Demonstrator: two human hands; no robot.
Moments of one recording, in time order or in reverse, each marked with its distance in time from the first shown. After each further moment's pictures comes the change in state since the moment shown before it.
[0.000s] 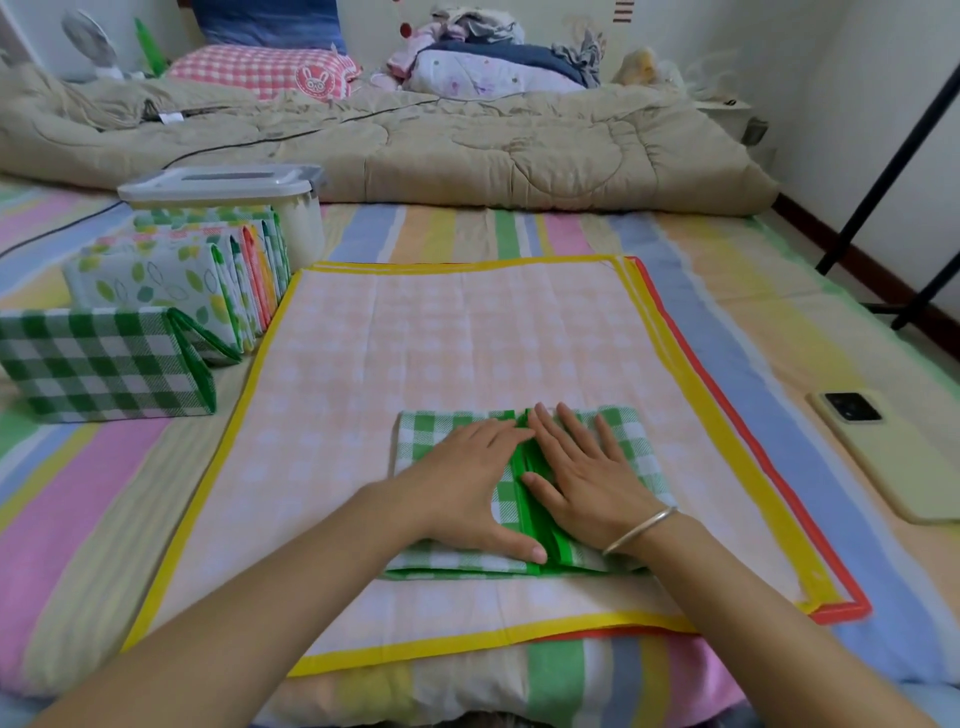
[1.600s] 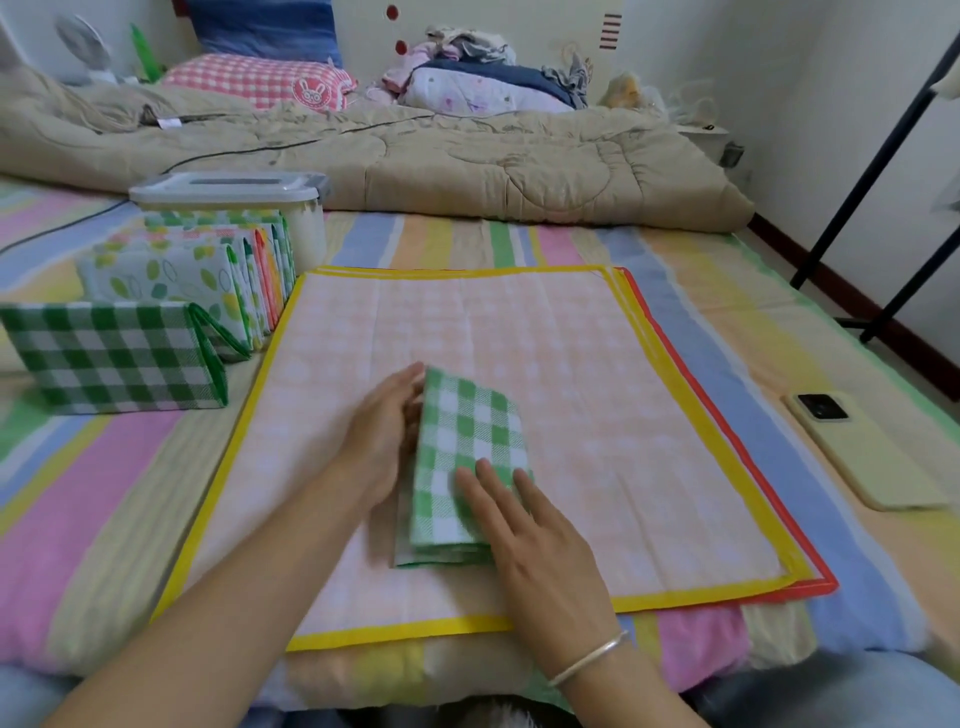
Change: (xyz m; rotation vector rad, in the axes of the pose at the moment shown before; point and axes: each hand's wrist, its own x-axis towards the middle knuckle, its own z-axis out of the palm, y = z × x) left_hand -0.008 -0.037 -0.006 -1.637 0.651 -0.330; right_hand -0.064 -0.097 0.025 -0.036 0.518 -0.089
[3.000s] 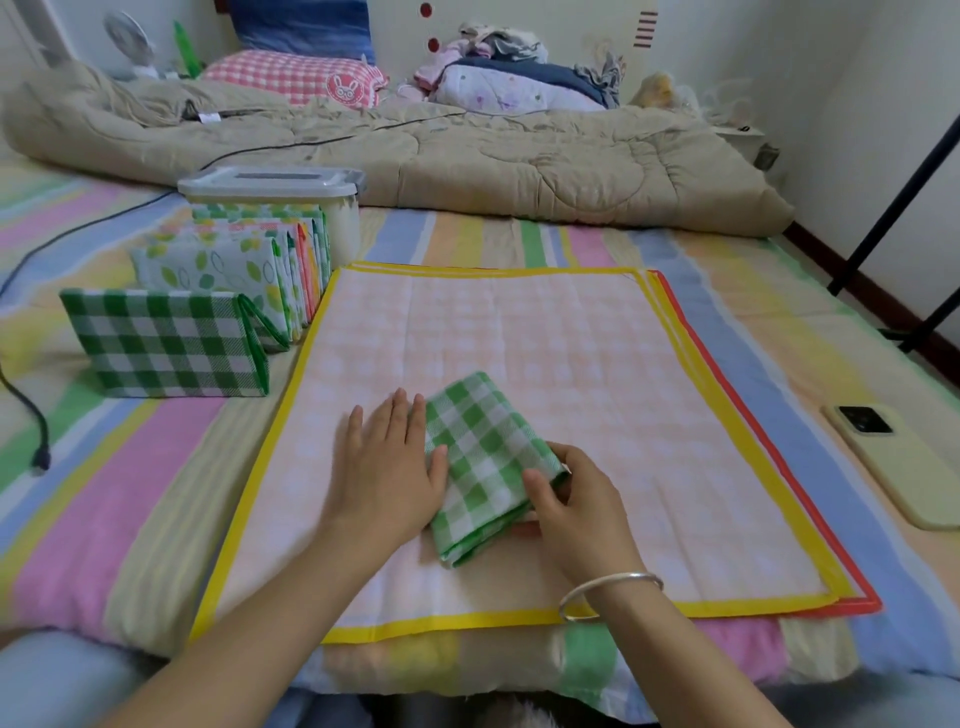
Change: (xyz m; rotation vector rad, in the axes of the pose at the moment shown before) left_hand -0.022 -0.031 -0.048 1.856 0.139 0.314; right_hand 0.040 0.003 -0.018 0.812 -0.064 0.677
